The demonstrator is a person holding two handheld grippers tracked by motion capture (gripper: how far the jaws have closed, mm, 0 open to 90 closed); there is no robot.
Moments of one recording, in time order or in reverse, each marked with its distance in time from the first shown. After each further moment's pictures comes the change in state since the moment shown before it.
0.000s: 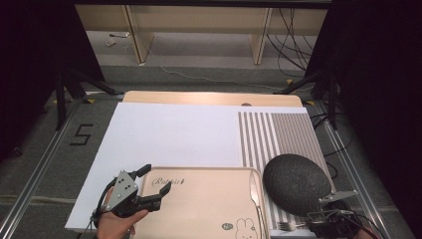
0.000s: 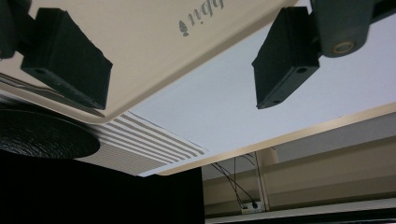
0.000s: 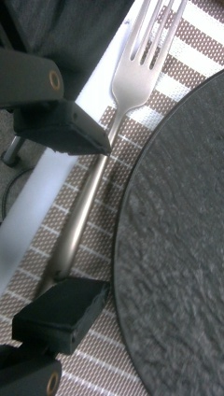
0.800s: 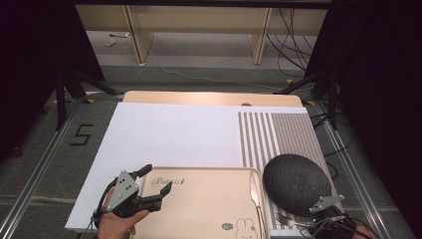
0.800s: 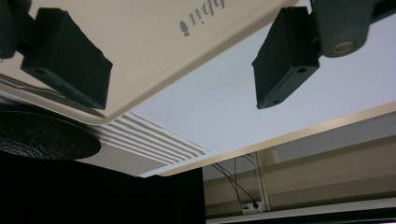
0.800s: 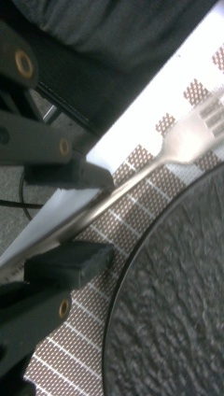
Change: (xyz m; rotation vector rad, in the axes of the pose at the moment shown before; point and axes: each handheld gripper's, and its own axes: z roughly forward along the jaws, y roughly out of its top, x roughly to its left) left arm -0.001 0.000 0.001 0.001 -0.001 0.004; right arm 0.022 0.001 -0.002 0.070 -0.022 -0.234
